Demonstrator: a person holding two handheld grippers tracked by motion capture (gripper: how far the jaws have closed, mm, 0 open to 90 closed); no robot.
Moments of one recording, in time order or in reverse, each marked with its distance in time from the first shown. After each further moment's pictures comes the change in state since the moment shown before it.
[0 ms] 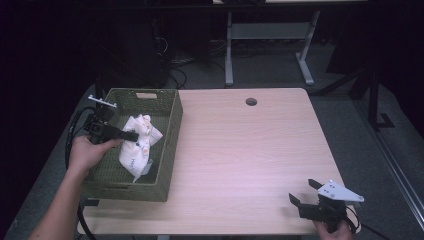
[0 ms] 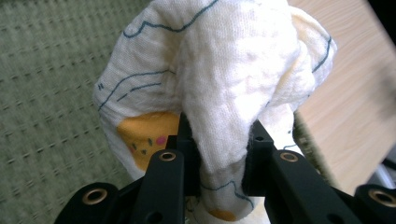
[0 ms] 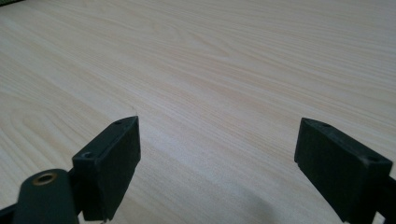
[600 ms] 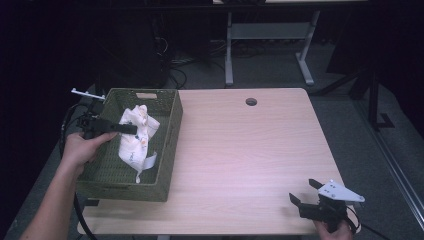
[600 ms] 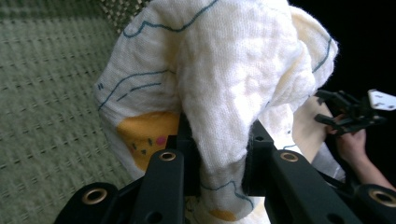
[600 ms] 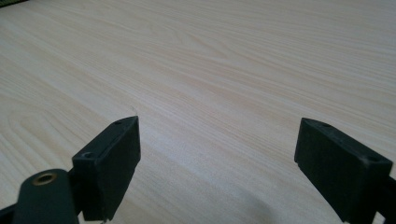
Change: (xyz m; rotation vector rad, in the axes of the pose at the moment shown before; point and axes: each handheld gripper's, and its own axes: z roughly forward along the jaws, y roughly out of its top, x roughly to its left) left arm 0.000 0.004 -0.021 -0.093 -0.193 -0.058; right arm -0.001 0.000 0.000 -0.006 -0.005 0.000
